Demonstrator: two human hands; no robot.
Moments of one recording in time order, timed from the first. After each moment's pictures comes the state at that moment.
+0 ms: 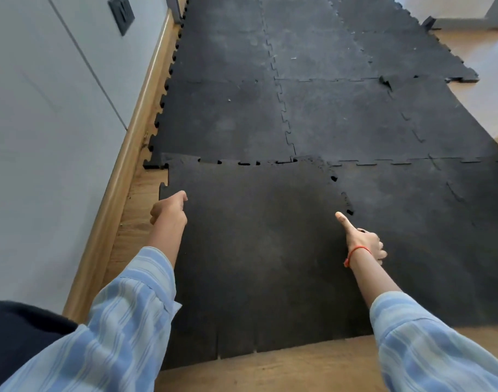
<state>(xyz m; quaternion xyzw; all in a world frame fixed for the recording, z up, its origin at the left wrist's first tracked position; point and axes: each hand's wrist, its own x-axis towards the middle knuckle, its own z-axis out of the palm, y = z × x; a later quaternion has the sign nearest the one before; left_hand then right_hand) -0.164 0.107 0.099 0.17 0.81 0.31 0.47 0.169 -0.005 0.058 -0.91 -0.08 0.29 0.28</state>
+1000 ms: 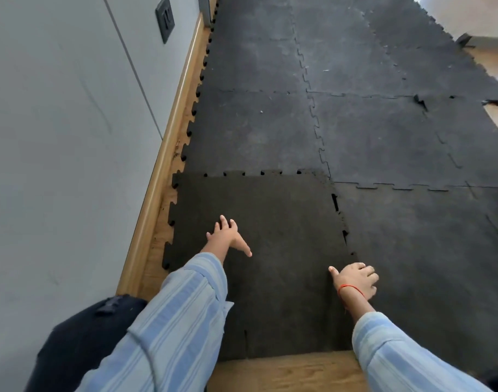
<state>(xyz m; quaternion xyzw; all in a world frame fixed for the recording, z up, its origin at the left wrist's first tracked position) -0.178 0.149 0.034 0.62 0.63 -0.26 0.38 0.066 0.013 0.030 -0.94 -0.27 0.22 -0.03</state>
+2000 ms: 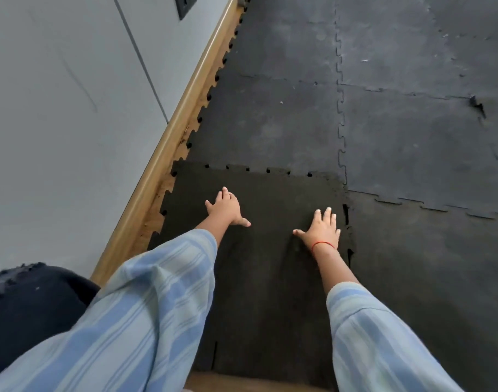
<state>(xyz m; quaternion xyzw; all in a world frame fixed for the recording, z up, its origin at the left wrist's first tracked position) -0.147 0.209 0.027 0.63 0.69 -0.22 0.27 0.068 0.154 0.007 -0.80 -0.53 0.27 -0.02</state>
